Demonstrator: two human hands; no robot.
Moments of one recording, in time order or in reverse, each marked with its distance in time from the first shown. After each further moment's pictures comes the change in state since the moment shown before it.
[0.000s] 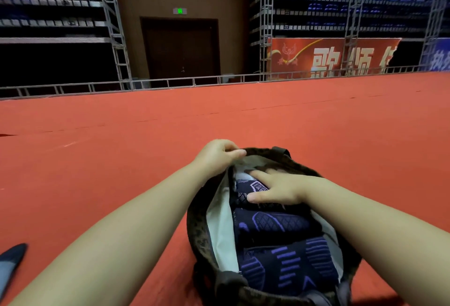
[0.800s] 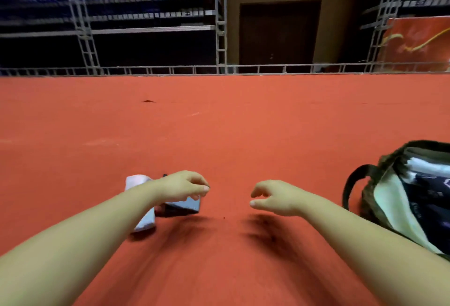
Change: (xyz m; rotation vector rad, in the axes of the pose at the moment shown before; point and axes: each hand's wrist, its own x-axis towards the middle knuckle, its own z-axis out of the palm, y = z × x) left_hand -0.279 -0.223 -0.227 0.019 -0.166 -0.542; right_hand 0.062 -0.304 0.093 0.085 0.015 -0.416
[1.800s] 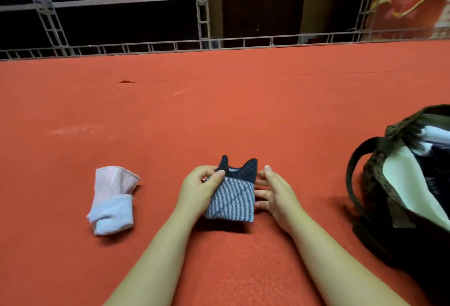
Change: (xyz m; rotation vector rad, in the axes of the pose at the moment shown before) left_hand 0.048 -0.018 0.095 -0.482 0.579 0.155; right_hand 0.025 0.003 0.087 1.564 0.384 0.261
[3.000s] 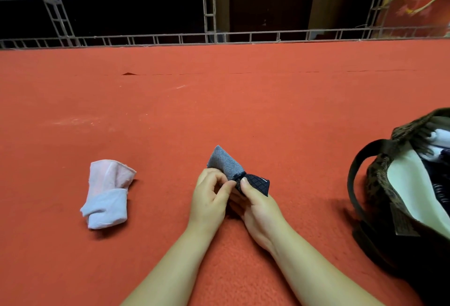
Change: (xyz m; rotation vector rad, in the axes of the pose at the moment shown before) left_hand -0.025 -0.003 0.039 -0.011 0.158 0.361; right_hand -0.018 0.016 0.026 0.325 -0.166 0.003
